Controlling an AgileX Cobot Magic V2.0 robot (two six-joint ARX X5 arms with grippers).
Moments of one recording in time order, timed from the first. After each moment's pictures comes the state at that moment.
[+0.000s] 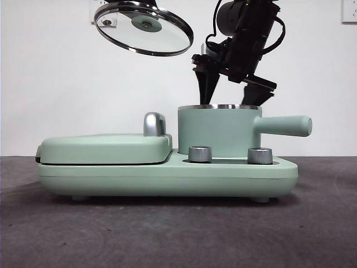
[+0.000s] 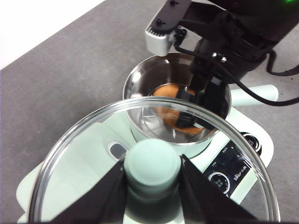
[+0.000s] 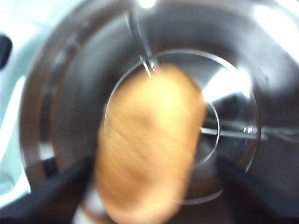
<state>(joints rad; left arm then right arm) -0.52 1.60 1.75 -0.82 0.19 0.24 0.39 2.06 1.97 -1.09 -0.23 0.13</state>
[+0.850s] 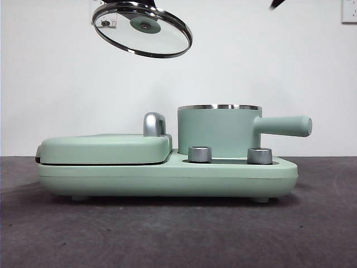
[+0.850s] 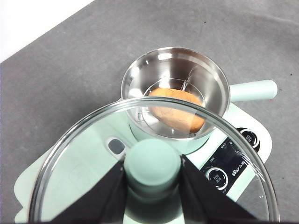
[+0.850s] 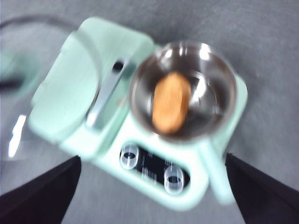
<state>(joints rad) -0.52 1.60 1.75 -0.83 0.19 0.24 0.38 1.61 2.05 -1.34 -0.23 0.08</state>
